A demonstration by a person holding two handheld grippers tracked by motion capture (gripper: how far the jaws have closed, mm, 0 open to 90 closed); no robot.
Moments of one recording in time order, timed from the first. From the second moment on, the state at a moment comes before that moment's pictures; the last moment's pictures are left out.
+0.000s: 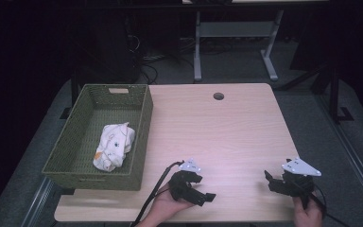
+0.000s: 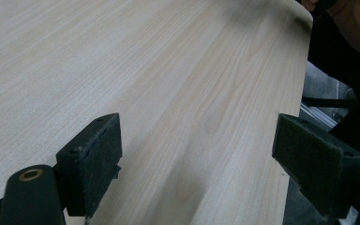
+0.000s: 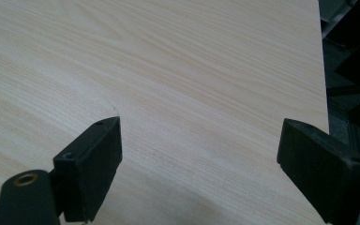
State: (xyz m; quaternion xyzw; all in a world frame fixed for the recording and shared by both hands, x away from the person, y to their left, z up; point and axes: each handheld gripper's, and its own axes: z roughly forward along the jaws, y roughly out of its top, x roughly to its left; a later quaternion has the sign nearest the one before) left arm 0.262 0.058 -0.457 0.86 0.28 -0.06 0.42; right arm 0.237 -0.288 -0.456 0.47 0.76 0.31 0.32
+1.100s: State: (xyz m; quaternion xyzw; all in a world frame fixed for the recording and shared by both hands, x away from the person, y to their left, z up) left arm 0.315 0.072 -0.377 0.88 0.29 -0.03 0.38; right arm 0.237 -0.284 -0.455 0.47 0.76 0.31 0.32
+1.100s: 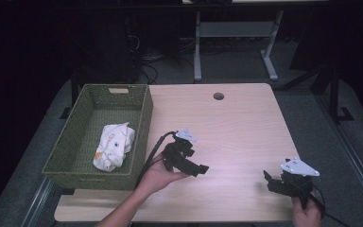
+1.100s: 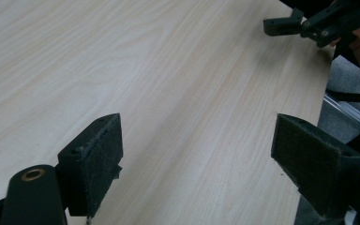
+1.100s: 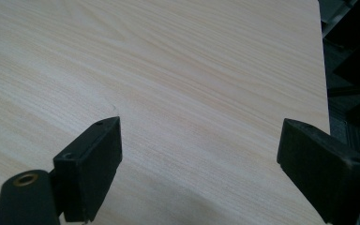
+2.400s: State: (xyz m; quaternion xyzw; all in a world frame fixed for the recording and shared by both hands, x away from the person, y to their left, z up) left arm 0.365 0.176 -0.301 0.84 0.35 -0.08 0.41; right arm 0.238 -0.283 -0.456 0.47 0.76 0.30 0.32
